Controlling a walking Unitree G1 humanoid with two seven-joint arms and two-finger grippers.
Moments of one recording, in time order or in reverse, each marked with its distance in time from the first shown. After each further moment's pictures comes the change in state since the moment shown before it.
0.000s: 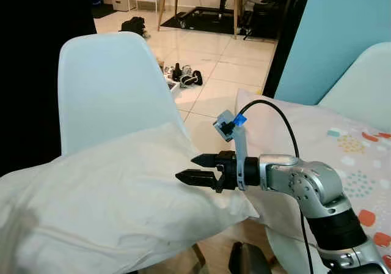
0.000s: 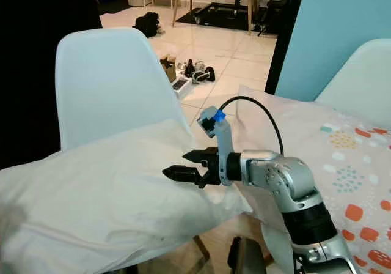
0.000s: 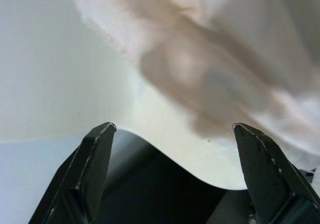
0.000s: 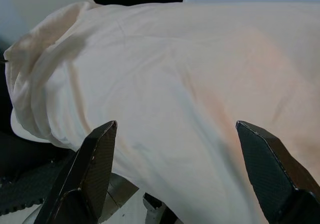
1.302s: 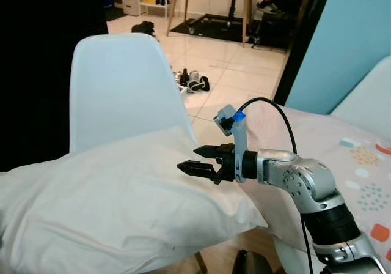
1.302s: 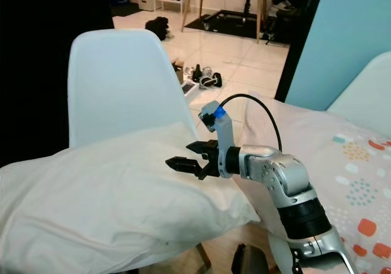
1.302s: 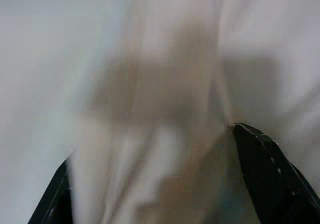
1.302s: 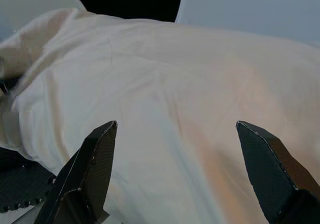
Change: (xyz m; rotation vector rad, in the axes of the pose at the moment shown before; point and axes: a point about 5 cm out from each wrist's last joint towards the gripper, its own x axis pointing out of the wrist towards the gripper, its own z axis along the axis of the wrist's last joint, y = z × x) left arm 0.058 -0.088 0.015 -1.391 -0.184 0.112; right arm 0.004 -0.010 0.007 -0.057 -0.046 -0.069
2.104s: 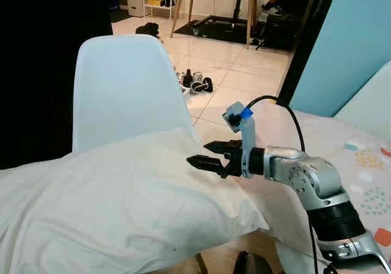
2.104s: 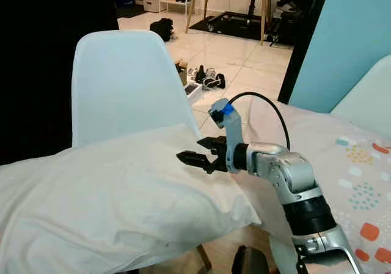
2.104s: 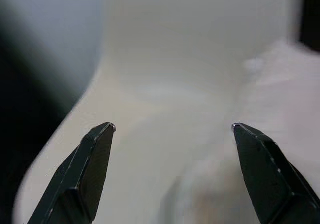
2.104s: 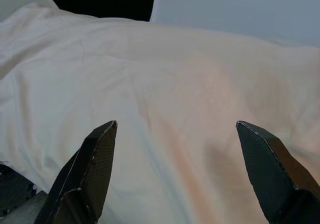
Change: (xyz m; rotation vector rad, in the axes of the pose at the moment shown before) left arm -0.027 0.049 0.038 -0.032 -0.425 0.352; right arm -0.010 -0.017 -0.002 -0.001 0.002 -0.089
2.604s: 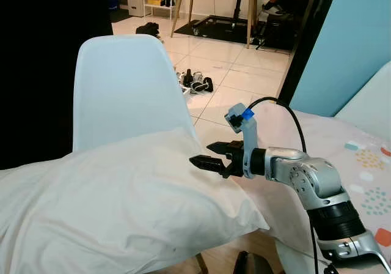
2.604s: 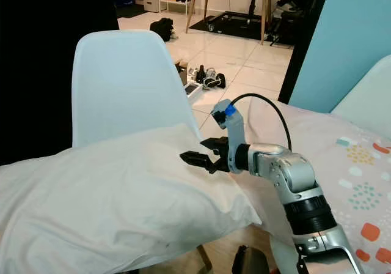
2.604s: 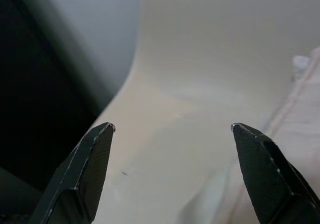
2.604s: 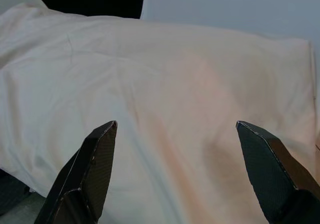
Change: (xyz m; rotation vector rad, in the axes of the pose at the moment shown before) left arm -0.003 0.013 -0.017 0.071 0.035 0.195; right arm -0.002 -0.005 -0.002 0.005 0.007 -0.021
